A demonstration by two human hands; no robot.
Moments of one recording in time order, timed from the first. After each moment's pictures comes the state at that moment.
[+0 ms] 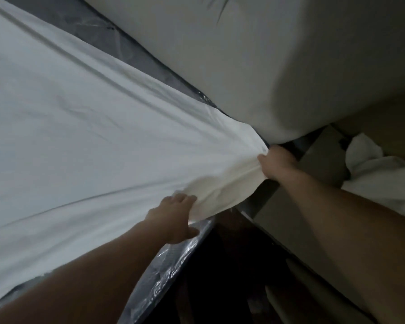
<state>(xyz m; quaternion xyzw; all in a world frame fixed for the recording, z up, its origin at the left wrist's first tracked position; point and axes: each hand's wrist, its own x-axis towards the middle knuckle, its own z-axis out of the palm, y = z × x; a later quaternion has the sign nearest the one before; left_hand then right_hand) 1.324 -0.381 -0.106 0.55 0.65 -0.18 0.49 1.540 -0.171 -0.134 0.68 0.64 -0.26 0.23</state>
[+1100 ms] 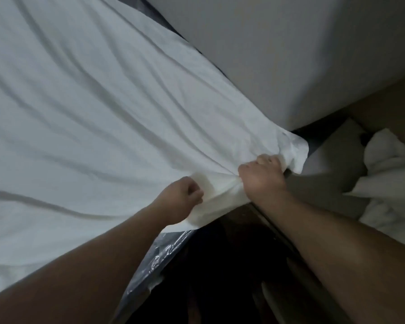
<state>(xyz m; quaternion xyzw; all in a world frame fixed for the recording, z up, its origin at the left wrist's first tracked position) 1.345 -0.410 -0.107 0.31 0.75 0.11 0.57 1.540 -0.274 -0.144 0.34 0.91 -0.06 0.22</state>
